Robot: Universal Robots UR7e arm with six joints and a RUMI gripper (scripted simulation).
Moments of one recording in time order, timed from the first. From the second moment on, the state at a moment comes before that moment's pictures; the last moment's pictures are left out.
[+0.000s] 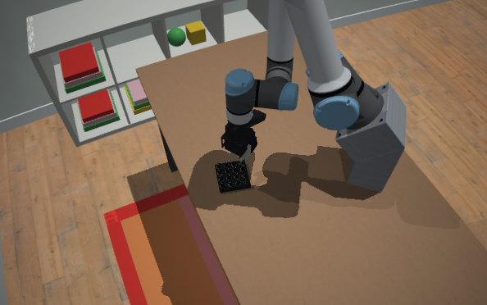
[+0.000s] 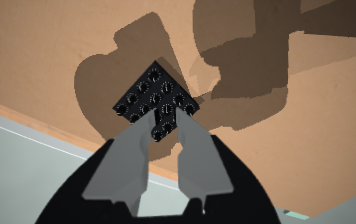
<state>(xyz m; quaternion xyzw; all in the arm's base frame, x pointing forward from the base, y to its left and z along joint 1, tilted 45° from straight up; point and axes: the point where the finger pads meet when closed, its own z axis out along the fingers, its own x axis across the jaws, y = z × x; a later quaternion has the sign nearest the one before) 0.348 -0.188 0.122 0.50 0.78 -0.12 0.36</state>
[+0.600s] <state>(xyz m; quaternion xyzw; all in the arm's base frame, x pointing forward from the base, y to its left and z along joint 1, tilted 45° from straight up) 0.349 -0.189 0.120 0.50 0.78 -0.12 0.36</state>
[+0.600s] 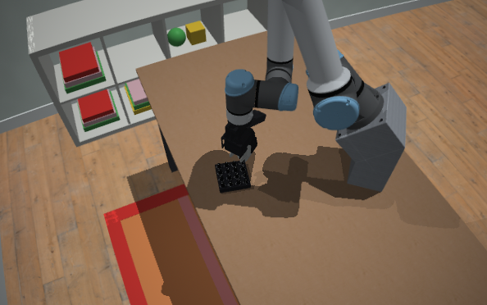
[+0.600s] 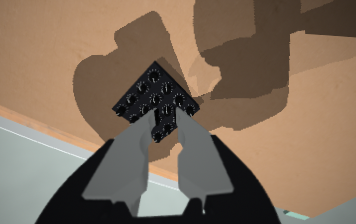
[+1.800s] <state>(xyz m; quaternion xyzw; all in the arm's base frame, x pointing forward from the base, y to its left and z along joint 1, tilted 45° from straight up) 0.363 -0.209 0.096 0.50 0.78 -0.12 0.36</state>
